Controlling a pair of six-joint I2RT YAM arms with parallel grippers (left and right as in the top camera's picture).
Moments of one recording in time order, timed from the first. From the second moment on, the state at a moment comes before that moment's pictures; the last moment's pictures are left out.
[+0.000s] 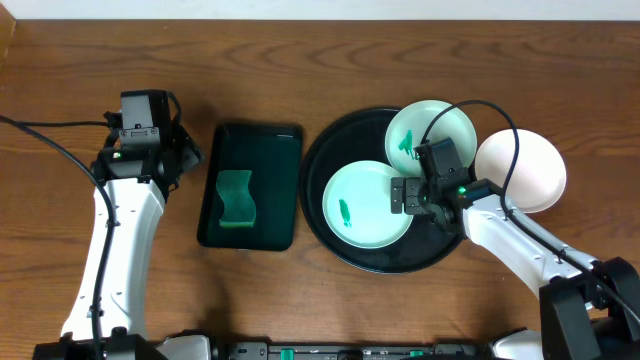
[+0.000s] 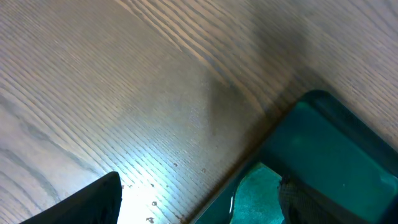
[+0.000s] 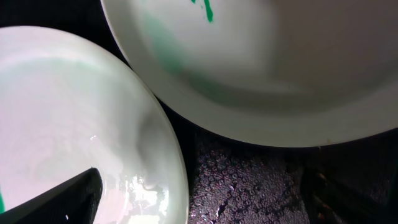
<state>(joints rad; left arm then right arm) 0.09 1.40 1.13 -0.81 -0.24 -0.51 0.38 1.57 0.80 -0.38 0.04 0.36</state>
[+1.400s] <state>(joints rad) 0.09 1.40 1.13 -1.07 0.02 -0.51 0.38 1.57 0.80 -0.38 0.03 0.36</state>
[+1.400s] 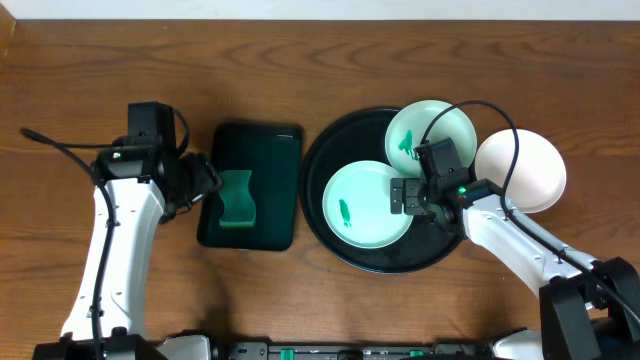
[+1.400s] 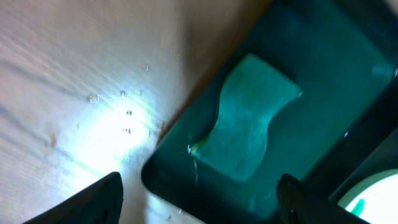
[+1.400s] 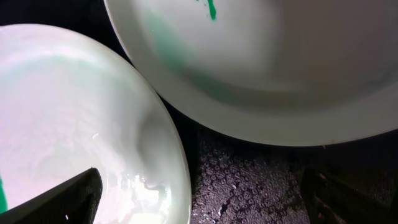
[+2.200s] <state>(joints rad) -0.10 1.52 1.13 -0.99 0.04 -0.40 0.38 1.57 0.80 -0.40 0.03 0.36</state>
